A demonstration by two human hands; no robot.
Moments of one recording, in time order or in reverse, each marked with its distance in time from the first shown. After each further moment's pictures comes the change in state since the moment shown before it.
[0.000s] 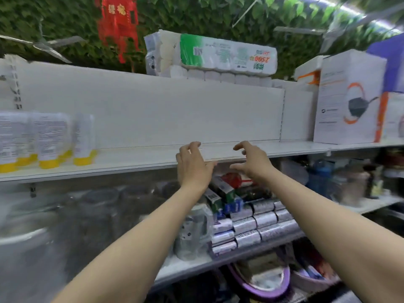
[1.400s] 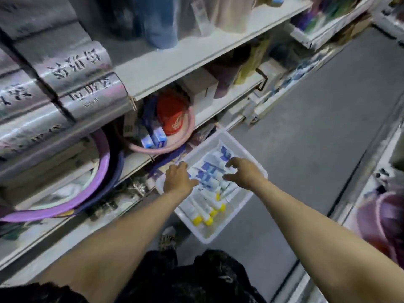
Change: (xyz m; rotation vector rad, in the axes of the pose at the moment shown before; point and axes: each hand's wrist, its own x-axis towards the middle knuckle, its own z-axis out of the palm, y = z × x) left_hand -0.311 0.139 0.753 0.125 -1.312 -0.440; right_hand -0.167 0.813 -0.012 -0.177 -0.799 0.905
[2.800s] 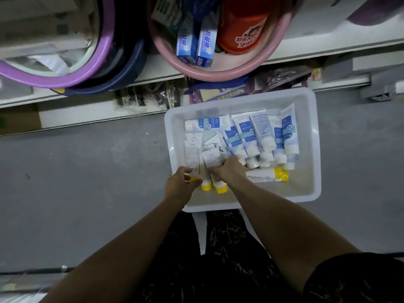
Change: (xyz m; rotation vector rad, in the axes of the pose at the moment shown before) left_hand 0.005 -0.051 0.201 -0.554 0.124 -0.812; right_hand 0.162 0.076 0.216 -0.023 -0.553 0.137
